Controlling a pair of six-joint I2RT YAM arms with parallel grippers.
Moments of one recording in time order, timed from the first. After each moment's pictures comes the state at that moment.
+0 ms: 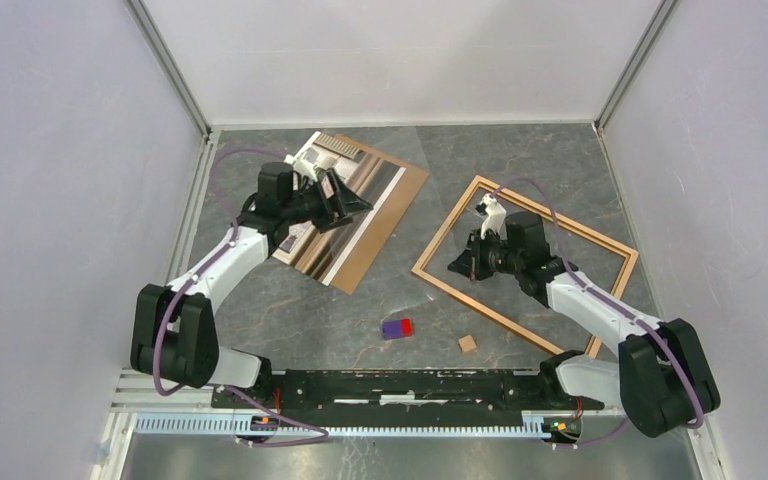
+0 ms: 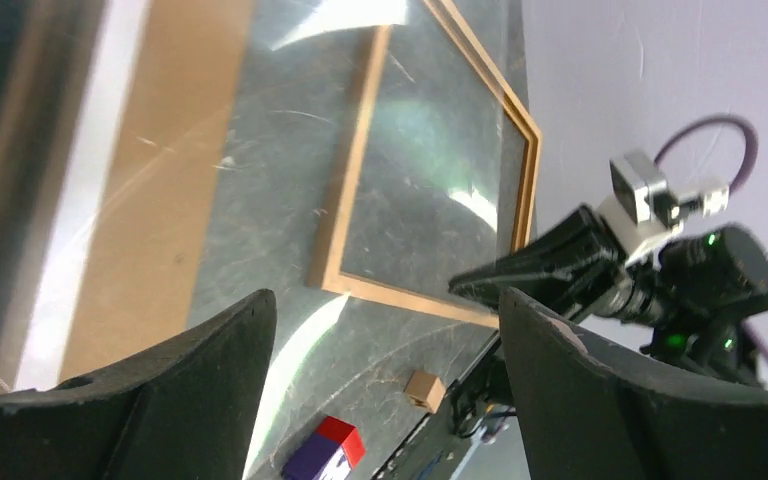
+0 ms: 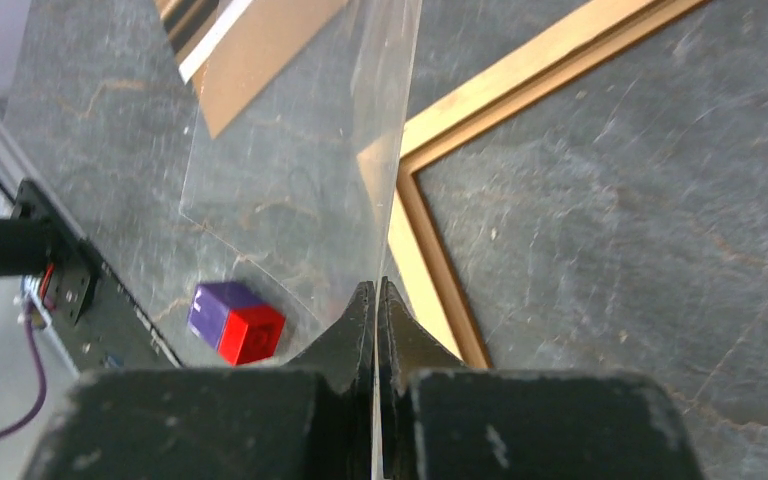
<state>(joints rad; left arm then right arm) -0.29 1.40 0.96 -0.08 0.60 -0.70 0.37 1.20 0.56 0.02 -0.48 0.31</state>
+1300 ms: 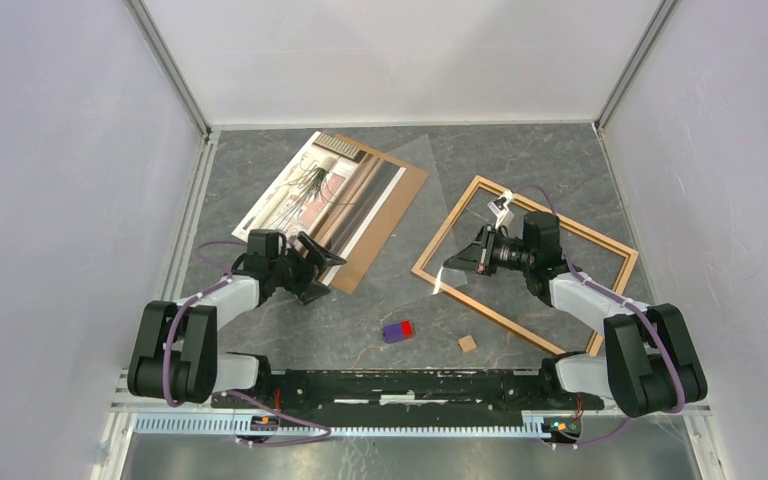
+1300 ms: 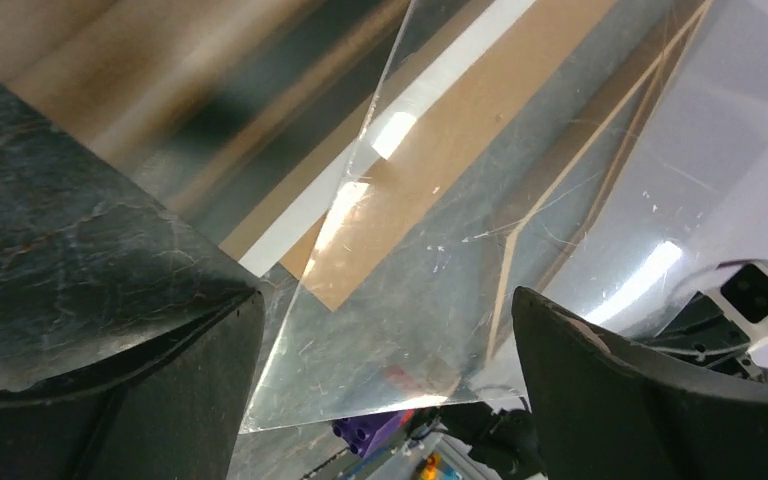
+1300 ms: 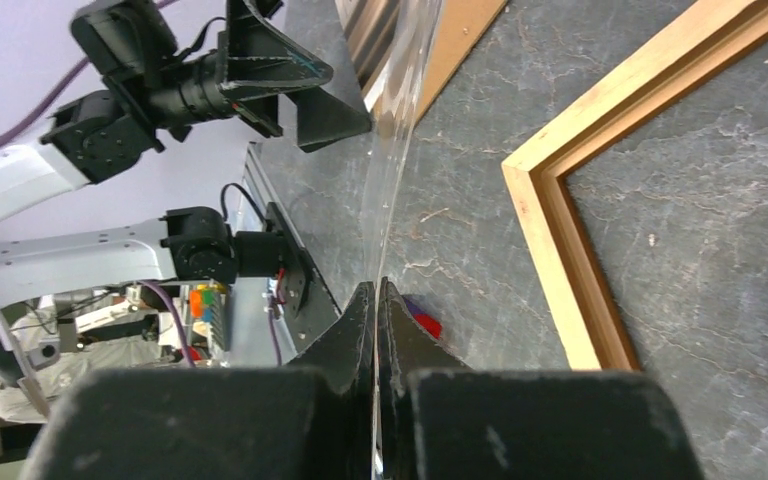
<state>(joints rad) -0.11 1.29 0.43 0.00 0.50 -1.03 0.22 1.28 0.46 0.33 -0.88 0.70</state>
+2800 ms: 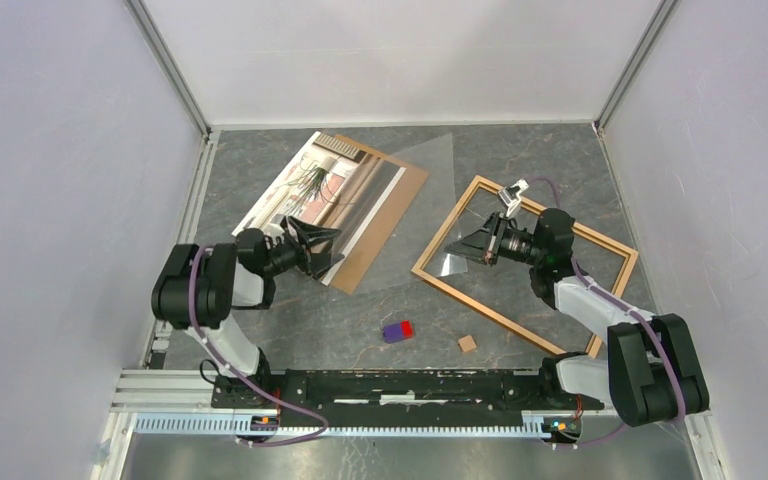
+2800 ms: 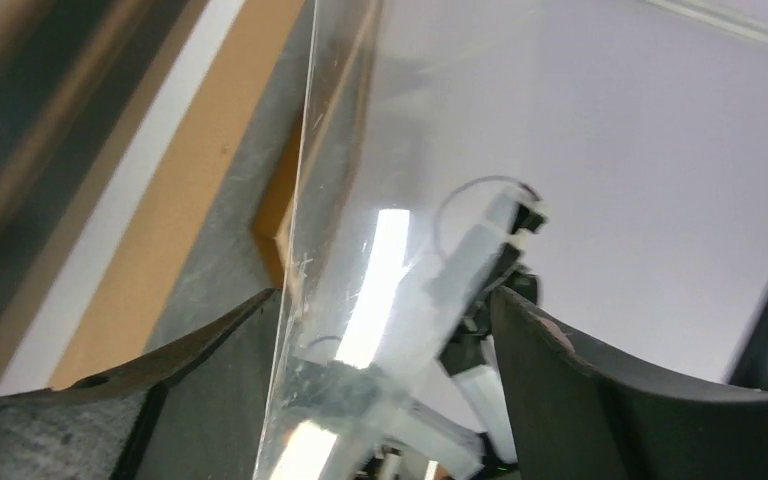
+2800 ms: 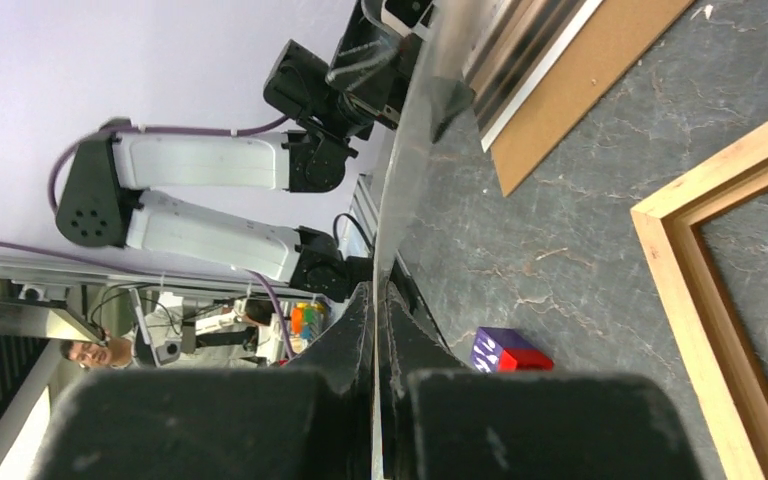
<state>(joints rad) -0.01 1.67 0.34 0.98 0.90 -1.47 0.20 1.23 0.45 0.61 -0.98 1.07</state>
